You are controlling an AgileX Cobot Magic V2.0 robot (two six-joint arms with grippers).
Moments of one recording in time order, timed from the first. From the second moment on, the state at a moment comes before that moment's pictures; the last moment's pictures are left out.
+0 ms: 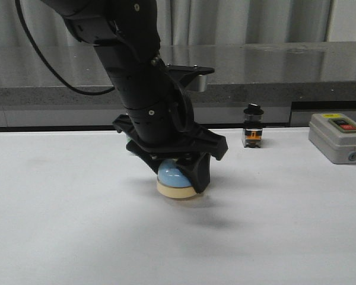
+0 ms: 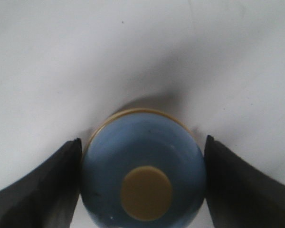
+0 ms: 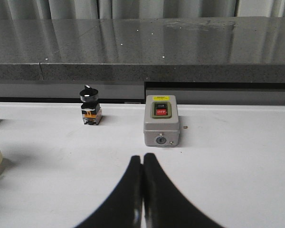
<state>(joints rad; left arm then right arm) -0.70 2.04 -1.43 -0.09 0.60 -0.01 0.07 -0.01 0.03 0.00 0.13 0.03</state>
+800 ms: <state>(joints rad) -0.71 2.07 -1.43 -0.10 0.59 -0.01 0.07 -0.01 0.03 0.00 0.13 0.03</state>
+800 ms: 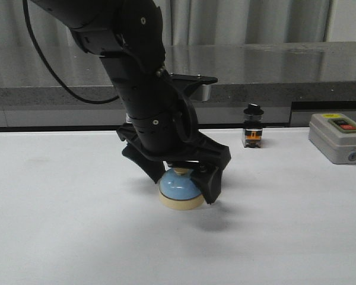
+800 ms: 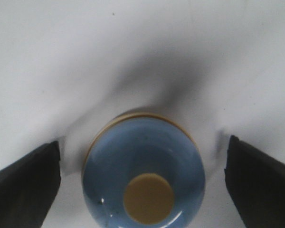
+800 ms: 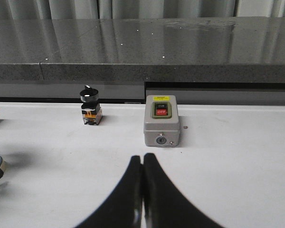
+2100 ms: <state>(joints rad) -0.26 1.16 -0.91 -0.13 0.38 -0.01 0.07 -0.01 0.03 0.00 0.13 0.03</state>
